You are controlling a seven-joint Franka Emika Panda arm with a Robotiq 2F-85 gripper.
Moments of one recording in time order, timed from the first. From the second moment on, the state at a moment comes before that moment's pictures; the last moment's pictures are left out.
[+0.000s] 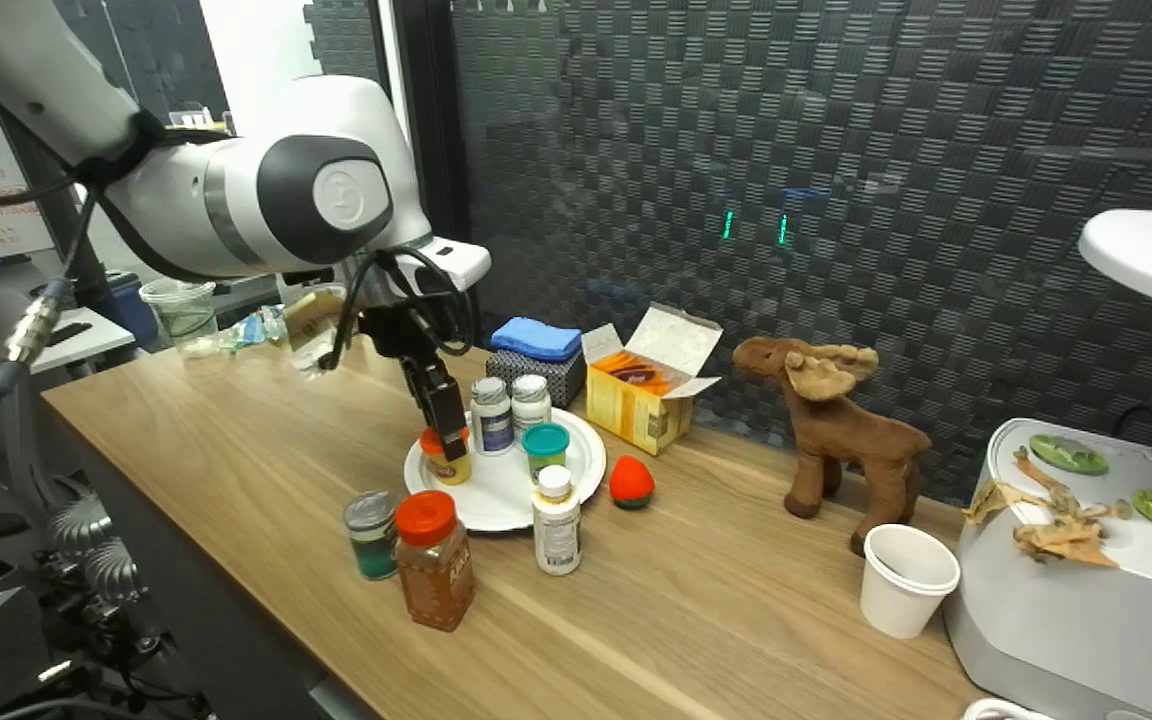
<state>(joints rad) 0.16 0.28 0.02 -2.27 -0.32 2.61 0.70</state>
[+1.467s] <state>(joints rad) 0.23 0.04 0.00 -2.42 -0.51 2.53 0.67</state>
